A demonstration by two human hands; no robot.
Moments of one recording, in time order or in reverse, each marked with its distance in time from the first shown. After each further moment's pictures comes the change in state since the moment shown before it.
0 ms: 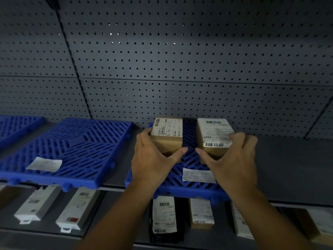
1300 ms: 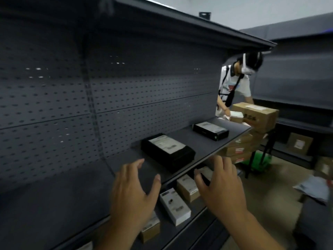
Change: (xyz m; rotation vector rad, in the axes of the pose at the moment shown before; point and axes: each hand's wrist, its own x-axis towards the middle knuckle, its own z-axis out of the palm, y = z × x) left_hand -0.227 0.371 0.321 -0.198 -0.449 0.547; right_hand -0.006 0.384 -0.410 -0.565 0.174 0.394
